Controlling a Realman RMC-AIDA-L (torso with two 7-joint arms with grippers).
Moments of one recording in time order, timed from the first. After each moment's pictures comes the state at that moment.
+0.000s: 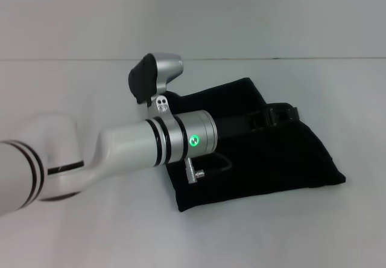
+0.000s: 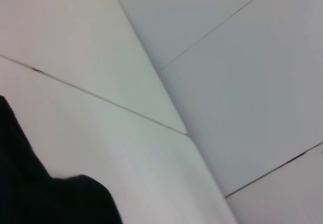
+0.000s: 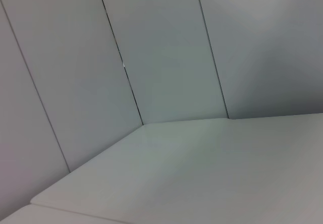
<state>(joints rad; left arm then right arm) -1.03 -2.18 0.39 -0.04 1.93 0.93 -1.71 0.48 1.86 -0.37 -0.75 -1.91 -1.54 1.67</state>
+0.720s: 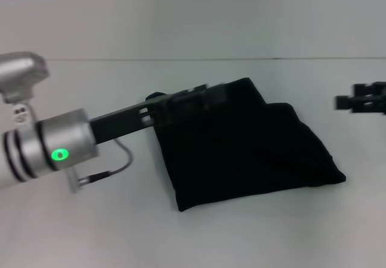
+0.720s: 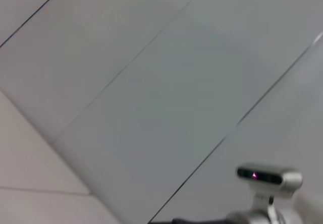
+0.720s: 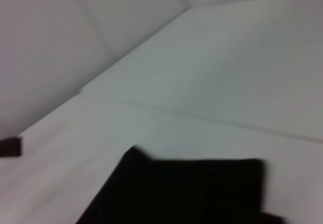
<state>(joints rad) -0.70 -2.12 0.37 0.34 1.94 1.65 -1.66 0.64 1.90 -0.55 -0.73 -2.19 -1.53 1.82</state>
